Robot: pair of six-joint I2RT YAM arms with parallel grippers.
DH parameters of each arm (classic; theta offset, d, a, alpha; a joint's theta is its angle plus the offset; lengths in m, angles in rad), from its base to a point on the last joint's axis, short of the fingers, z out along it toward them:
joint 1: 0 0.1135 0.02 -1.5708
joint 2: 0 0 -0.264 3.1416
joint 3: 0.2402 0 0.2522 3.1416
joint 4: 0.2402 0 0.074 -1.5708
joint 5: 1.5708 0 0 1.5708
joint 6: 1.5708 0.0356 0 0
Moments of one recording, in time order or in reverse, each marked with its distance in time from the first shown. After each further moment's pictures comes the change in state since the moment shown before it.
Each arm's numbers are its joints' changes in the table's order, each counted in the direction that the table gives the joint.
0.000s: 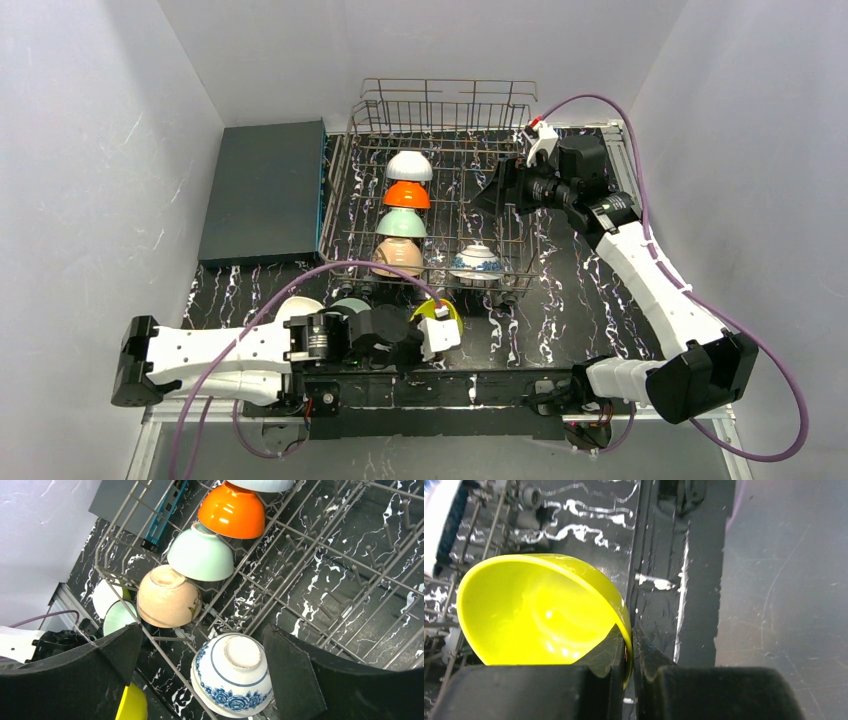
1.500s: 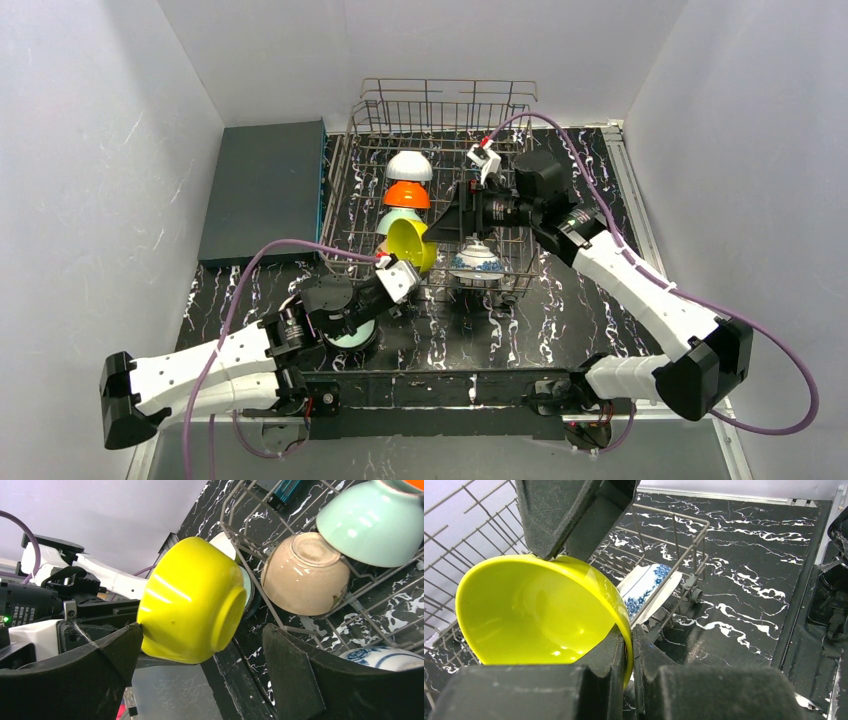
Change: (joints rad) left arm 0.272 -0.190 -0.151 -0.511 -0.158 0.222; right arm 0.260 0.014 -0.029 -0.145 -0.197 0.294
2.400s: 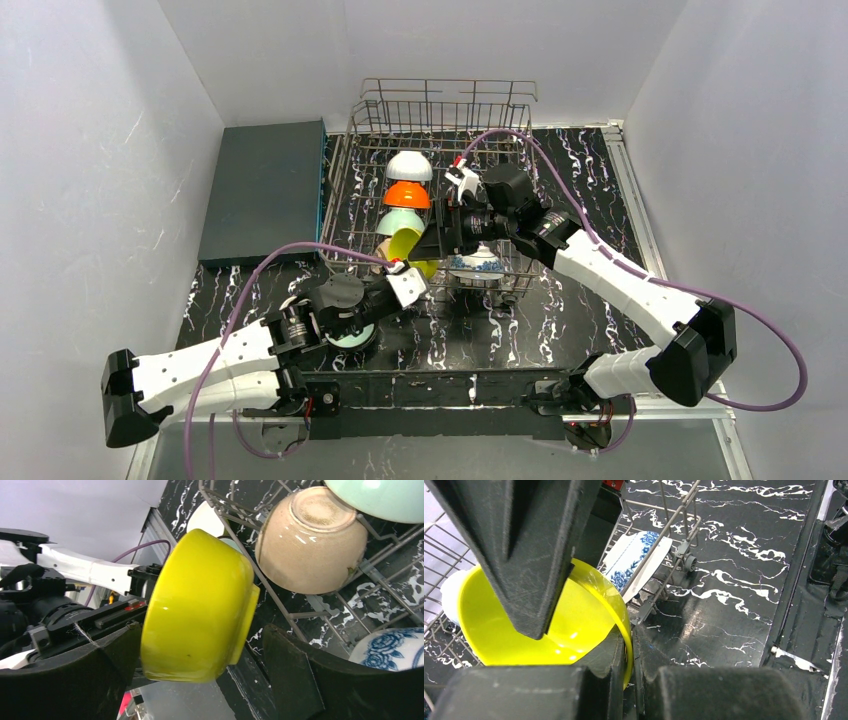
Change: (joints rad) left arm 0.011 0.026 0.015 0.130 0.035 0.019; right arm 0.123 0.074 0.001 0.089 0.119 0.010
